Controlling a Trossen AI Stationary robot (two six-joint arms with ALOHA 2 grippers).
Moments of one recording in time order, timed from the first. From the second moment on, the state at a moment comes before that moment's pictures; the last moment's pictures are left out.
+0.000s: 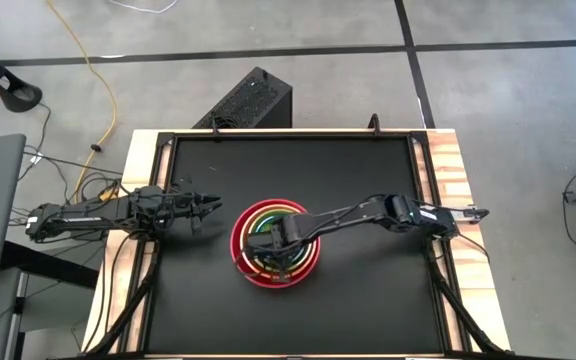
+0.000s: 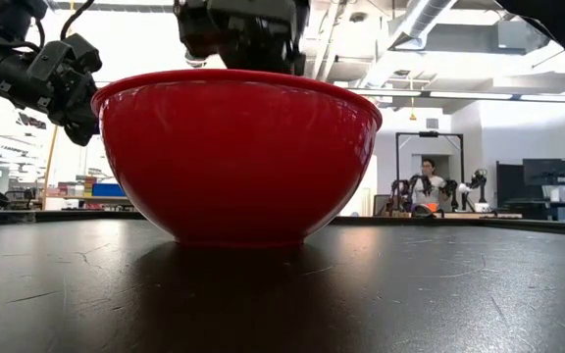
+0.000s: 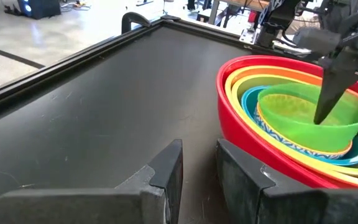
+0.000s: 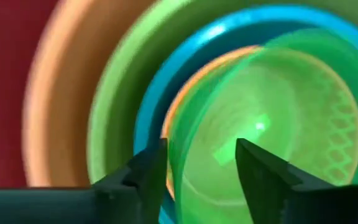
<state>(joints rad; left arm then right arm) 0.11 0.22 0.13 -0.10 -0.20 -0.22 0.21 2.31 2.22 -1.21 0.08 0.23</state>
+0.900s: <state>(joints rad) 0.11 0.22 0.13 -0.10 -0.19 -0.22 0.17 2.05 2.31 -1.52 0.22 0.12</state>
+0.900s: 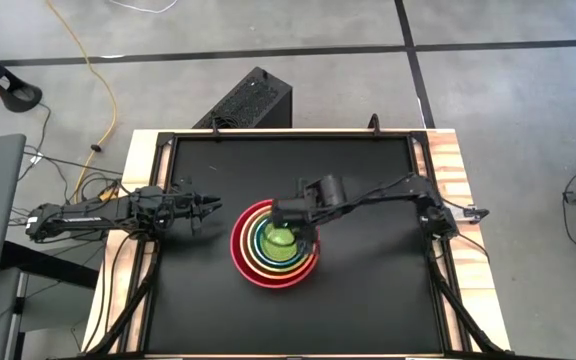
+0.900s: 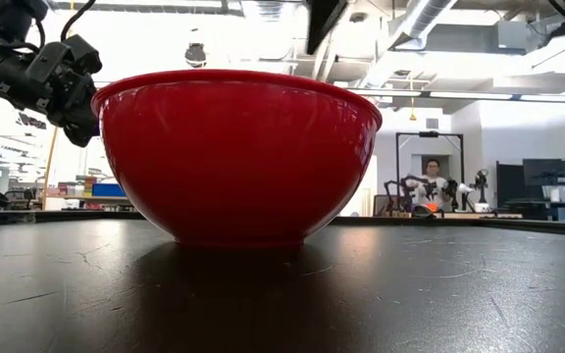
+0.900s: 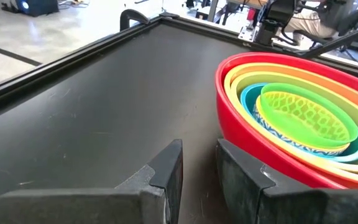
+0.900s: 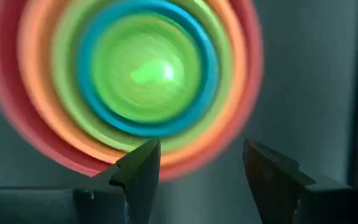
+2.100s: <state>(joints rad) 0.11 0.22 0.13 -0.21 -0.25 -0.25 -0.36 0.40 0.06 0.24 -0.23 0.15</state>
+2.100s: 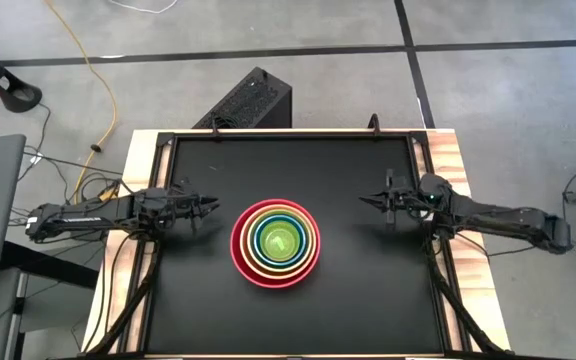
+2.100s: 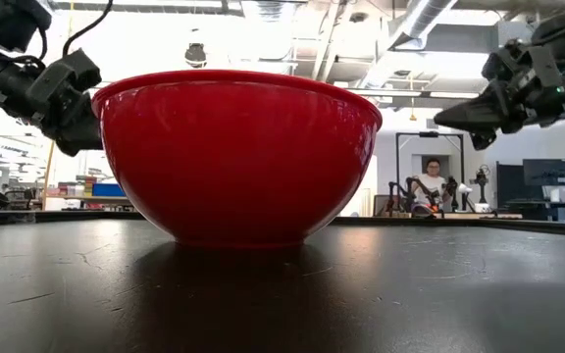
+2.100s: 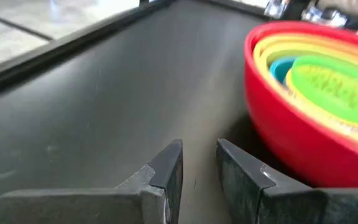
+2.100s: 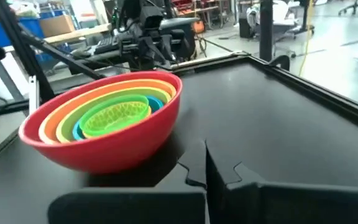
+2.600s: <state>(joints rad) 0.11 0.22 0.13 -0.40 -0.24 -0.24 -0.49 0.30 0.01 0.16 -0.22 0.10</state>
